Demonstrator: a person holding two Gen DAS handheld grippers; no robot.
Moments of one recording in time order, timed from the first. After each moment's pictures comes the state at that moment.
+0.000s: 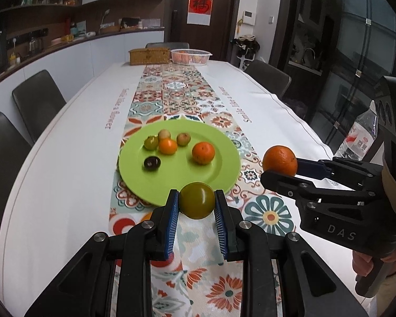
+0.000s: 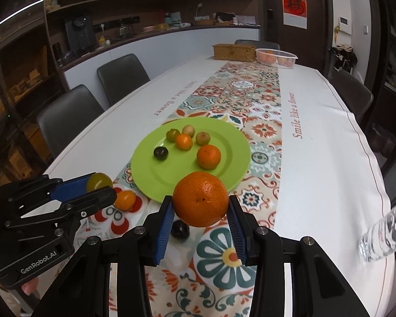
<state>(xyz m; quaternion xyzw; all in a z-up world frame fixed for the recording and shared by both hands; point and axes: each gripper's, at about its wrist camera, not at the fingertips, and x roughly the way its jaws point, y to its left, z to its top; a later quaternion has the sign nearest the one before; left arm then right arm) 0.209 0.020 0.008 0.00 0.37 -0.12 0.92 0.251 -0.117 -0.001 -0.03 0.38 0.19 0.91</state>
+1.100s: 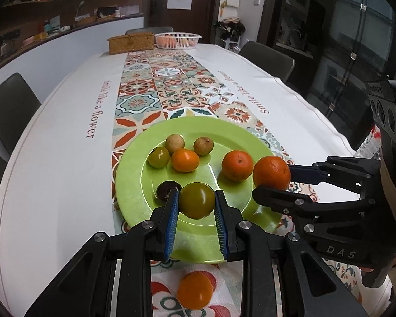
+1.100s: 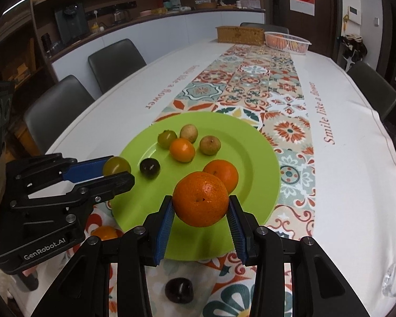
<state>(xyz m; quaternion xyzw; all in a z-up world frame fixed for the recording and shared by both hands) 0.315 0.052 -0.039 0.03 0.41 -0.18 0.90 0.332 -0.074 -0.044 -0.03 0.42 0.19 0.89</state>
